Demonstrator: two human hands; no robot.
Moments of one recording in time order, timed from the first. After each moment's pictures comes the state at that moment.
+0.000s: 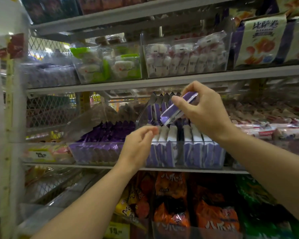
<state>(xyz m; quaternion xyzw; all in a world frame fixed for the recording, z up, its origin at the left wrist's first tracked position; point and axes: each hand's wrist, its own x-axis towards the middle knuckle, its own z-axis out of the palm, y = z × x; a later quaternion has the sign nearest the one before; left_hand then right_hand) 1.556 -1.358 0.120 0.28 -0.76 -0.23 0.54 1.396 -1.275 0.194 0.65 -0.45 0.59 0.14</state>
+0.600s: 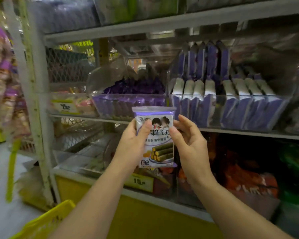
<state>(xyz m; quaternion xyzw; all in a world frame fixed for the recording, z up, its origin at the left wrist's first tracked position) 1.626 -1.364 0.012 0.27 -0.61 -0.45 0.59 1.489 -1.322 0.005 0.56 -0.36 0.71 -0.24</state>
